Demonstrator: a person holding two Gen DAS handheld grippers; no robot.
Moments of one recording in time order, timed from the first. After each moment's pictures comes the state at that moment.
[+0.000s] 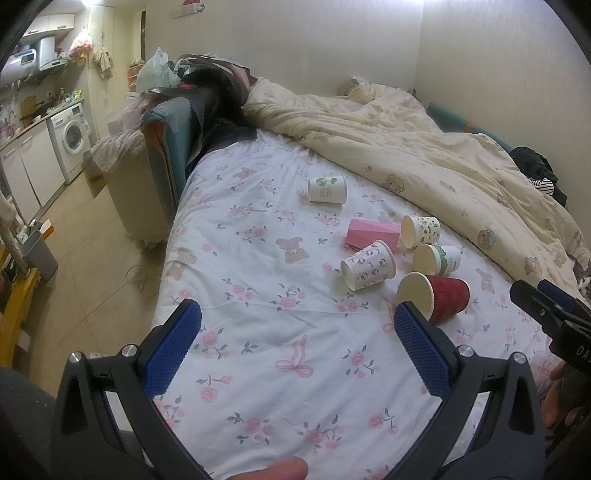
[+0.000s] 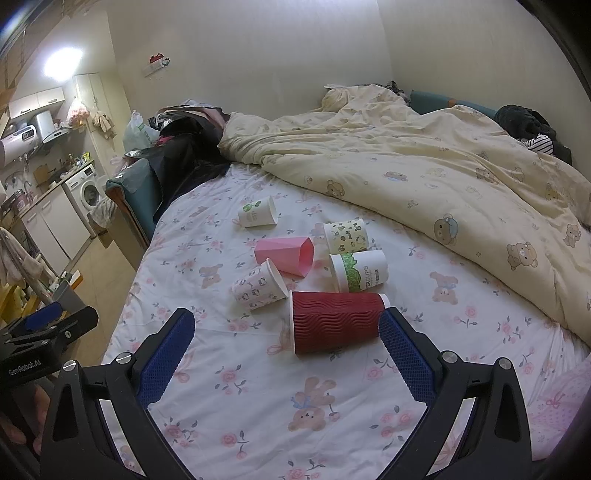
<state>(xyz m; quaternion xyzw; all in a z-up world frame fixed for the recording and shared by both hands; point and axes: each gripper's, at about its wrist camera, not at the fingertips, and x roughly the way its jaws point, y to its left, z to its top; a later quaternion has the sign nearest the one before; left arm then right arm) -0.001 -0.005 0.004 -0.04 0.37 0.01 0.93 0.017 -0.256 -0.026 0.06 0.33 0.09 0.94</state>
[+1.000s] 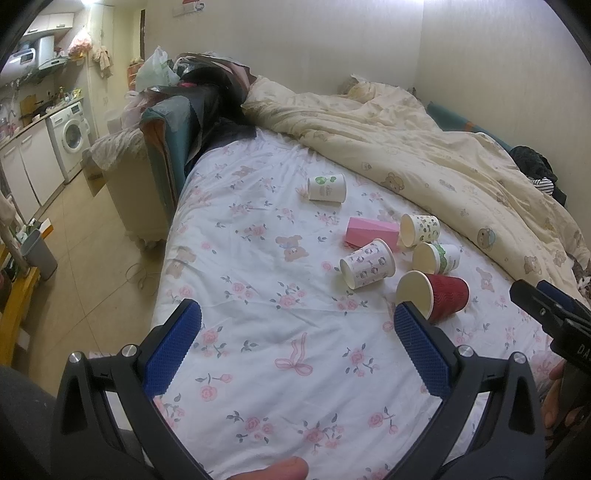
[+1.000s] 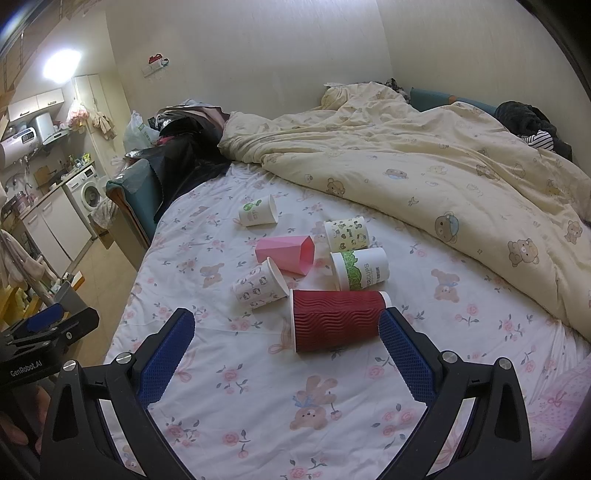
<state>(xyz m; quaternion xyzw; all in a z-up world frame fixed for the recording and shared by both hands) 0.000 -0.004 0.003 -0.05 0.37 0.01 0.93 0.017 -0.256 -0.026 0.06 0.33 0.09 0.94</state>
